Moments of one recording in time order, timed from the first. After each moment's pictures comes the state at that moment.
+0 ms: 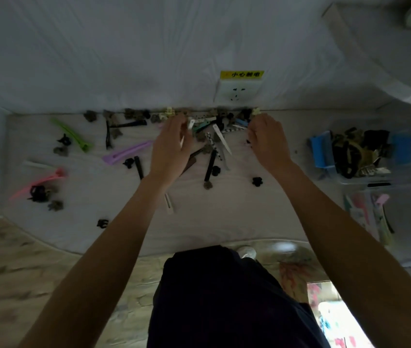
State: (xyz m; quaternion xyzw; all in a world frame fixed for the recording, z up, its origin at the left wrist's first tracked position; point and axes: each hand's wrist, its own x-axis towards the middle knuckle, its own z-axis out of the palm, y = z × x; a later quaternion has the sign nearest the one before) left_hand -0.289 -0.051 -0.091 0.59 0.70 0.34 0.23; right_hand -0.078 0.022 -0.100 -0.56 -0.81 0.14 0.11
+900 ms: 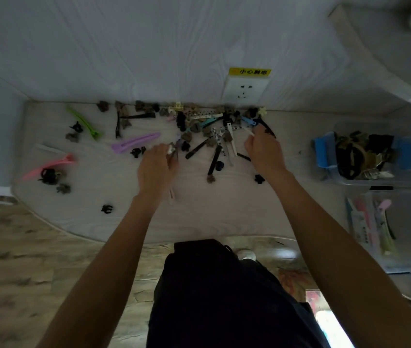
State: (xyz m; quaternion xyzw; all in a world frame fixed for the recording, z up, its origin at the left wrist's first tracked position) left_hand -0.305 -0.108 -0.109 0.51 0.82 0.15 0.22; right_hand -0.093 -0.004 -0.099 -0.63 -0.75 0.21 0.05
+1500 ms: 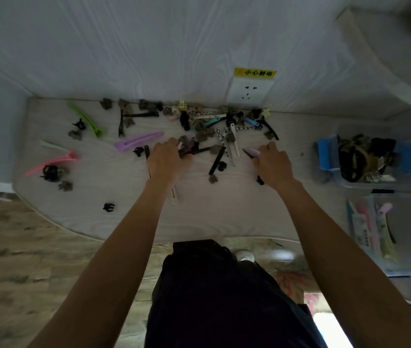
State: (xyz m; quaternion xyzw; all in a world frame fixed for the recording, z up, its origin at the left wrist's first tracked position) left_hand -0.300 -0.078 -0.116 0.48 0.83 0.04 0.27; right_hand -0.068 -0.017 -0.110 -0.60 -0.77 0.17 -0.10
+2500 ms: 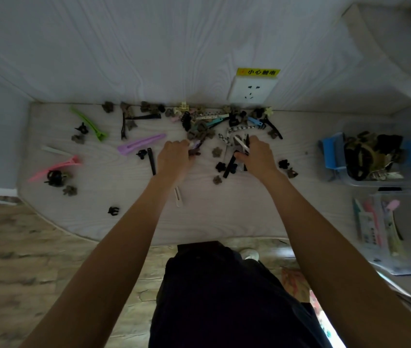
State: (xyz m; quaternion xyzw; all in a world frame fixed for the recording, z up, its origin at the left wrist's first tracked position) left_hand -0.302 -0.070 -0.114 0.59 0.76 0.00 0.25; right_hand -0.111 -0.011 -0.114 -0.64 -0.68 0.36 0.02
